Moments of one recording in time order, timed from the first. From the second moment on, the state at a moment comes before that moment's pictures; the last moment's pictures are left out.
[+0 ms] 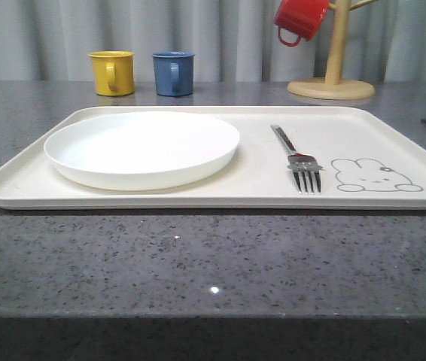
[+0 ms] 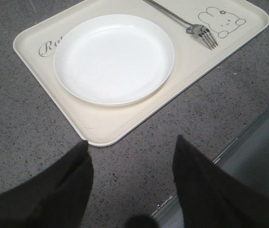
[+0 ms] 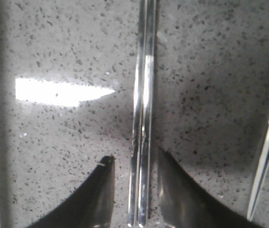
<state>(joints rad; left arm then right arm) -0.65 0.63 -0.85 0.02 0.92 0.05 -0.13 1.74 -1.46 0.15 1.23 -0.19</state>
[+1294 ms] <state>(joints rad) -0.65 0.63 -0.85 0.02 0.92 0.05 -0.13 1.79 -1.46 0.15 1.21 -0.19</state>
